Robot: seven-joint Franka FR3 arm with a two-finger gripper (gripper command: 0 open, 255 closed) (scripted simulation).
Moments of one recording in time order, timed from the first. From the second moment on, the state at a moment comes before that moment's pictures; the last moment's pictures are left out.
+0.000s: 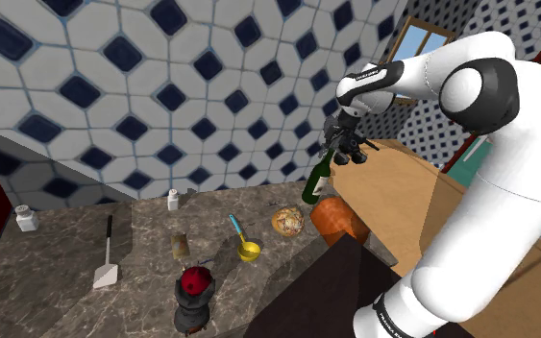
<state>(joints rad) -0.18 0.20 -0.48 -1.97 0.16 2.23 -0.58</state>
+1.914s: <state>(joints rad) -0.35 0.57 -0.42 -1.70 0.36 2.27 -0.72</state>
